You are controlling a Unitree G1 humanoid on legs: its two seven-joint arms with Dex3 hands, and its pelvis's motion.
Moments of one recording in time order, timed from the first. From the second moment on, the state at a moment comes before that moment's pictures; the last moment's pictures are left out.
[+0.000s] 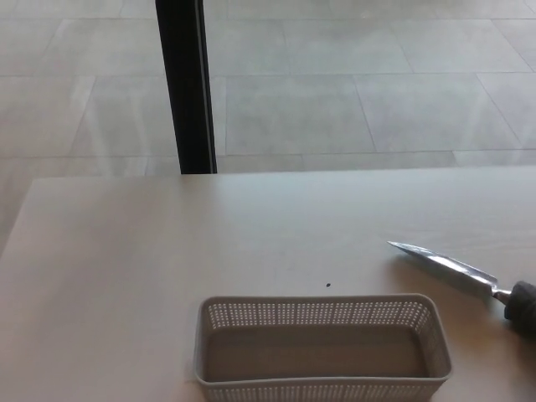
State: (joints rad) left_arm -0.01 0.63 0.18 1.31 0.06 -0.03 -0.15; right_arm -0.33 -0.64 0.19 0.57 -0.78 0.14 -0.11
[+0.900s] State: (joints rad) left_arm -0.01 0.63 0.18 1.31 0.06 -0.03 -0.15; right_arm -0.12 -0.82 -0.01 0.22 -0.62 0.19 0.22
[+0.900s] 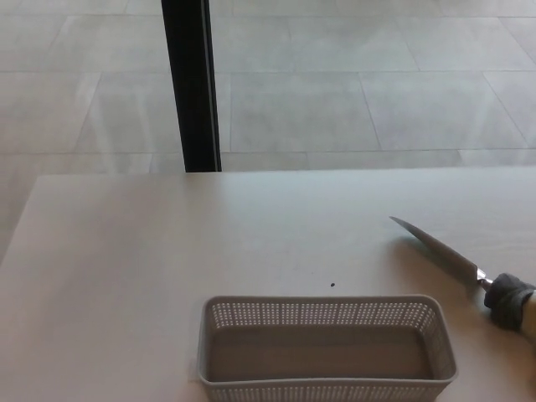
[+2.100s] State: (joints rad) left_arm -0.03 0.62 0.18 1.31 0.06 -0.03 -0.15; right_arm 0.04 -0.52 -0.98 0.80 -0.15 0.11 0.12
